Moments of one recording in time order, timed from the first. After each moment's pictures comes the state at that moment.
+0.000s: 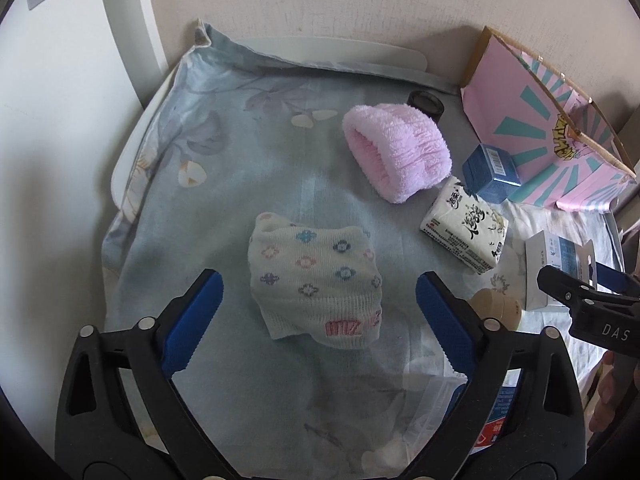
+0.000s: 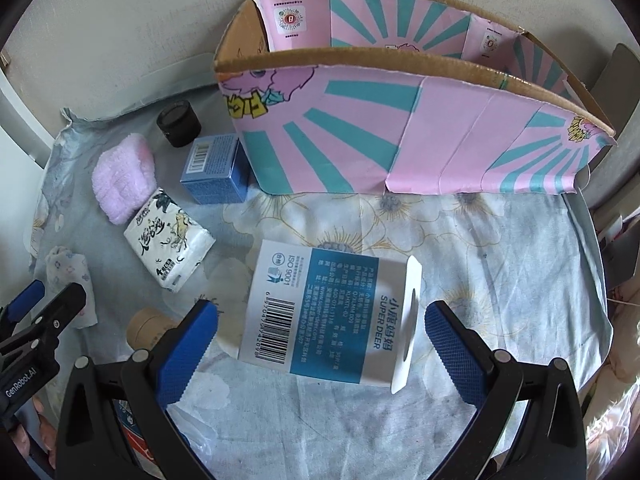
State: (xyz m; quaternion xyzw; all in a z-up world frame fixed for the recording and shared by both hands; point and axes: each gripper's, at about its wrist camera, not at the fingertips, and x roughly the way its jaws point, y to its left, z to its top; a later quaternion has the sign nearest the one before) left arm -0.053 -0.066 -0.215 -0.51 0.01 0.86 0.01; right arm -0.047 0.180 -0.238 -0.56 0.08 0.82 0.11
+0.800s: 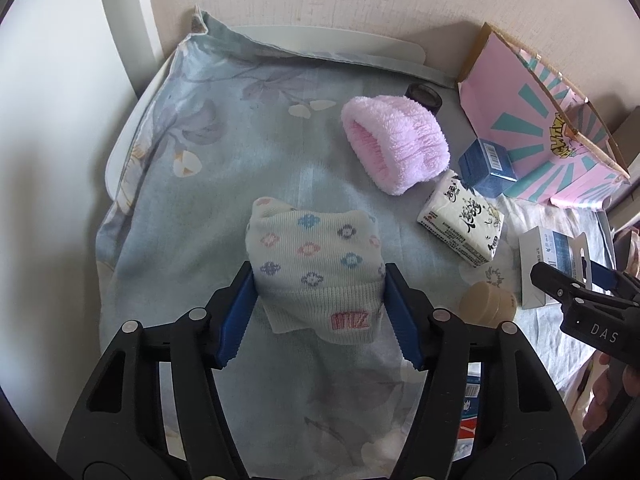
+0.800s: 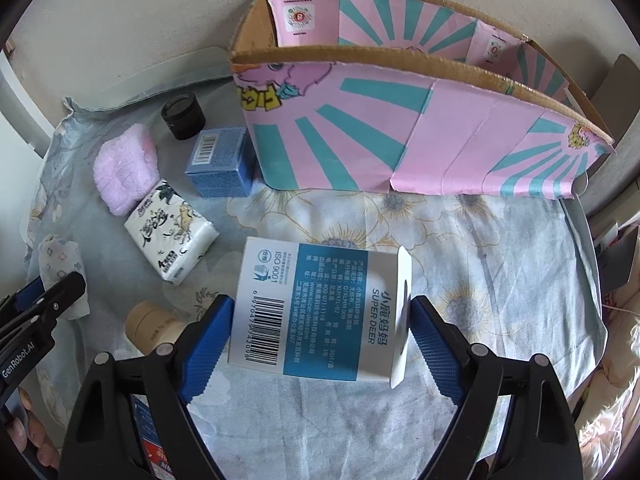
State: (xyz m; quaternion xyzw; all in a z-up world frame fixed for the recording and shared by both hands) left arm -0.053 -0.071 -0.218 -0.52 0.00 0.85 0.02; right arm -0.031 0.182 -0.224 -0.56 0.06 0.82 0.11
